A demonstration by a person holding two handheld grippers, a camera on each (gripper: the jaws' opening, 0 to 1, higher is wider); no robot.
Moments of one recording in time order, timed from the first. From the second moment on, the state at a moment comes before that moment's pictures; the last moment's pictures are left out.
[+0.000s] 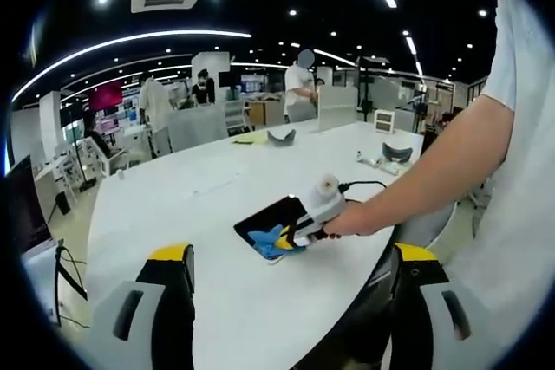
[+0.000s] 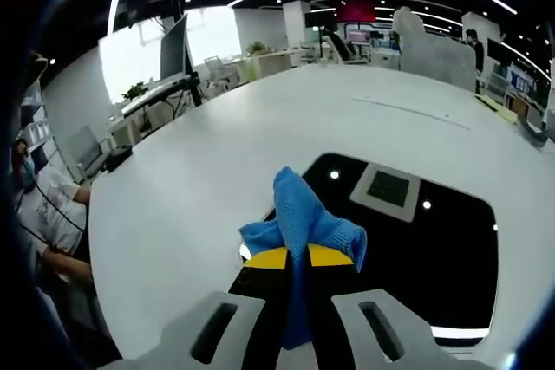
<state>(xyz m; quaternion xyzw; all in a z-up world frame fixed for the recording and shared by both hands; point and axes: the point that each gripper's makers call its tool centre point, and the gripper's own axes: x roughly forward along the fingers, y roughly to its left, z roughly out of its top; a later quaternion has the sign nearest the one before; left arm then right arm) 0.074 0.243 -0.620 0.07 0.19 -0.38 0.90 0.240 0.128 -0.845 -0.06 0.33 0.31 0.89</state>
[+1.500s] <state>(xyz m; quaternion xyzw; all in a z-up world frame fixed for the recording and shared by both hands) 0.054 0.250 -0.614 0.08 0.18 -0.37 0.91 0.218 0.132 -0.845 -0.09 0.32 0.32 0.89</state>
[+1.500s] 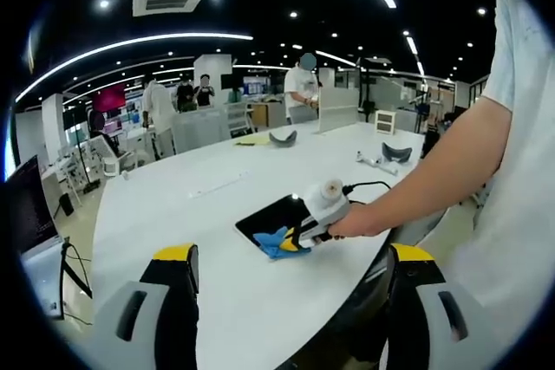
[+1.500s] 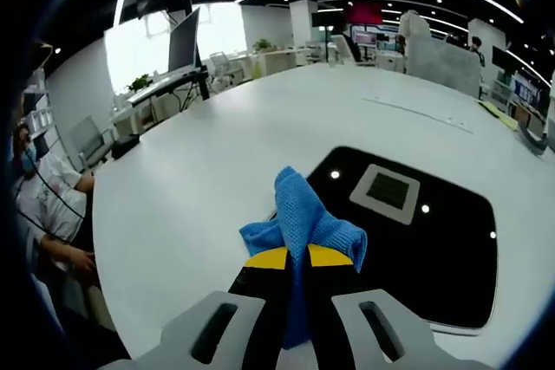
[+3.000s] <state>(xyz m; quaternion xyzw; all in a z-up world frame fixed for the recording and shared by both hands) 0.082 0.199 -0.609 0.07 0.18 -0.35 0.92 0.233 0.118 -0.815 -0.05 0.30 0.37 0.88</state>
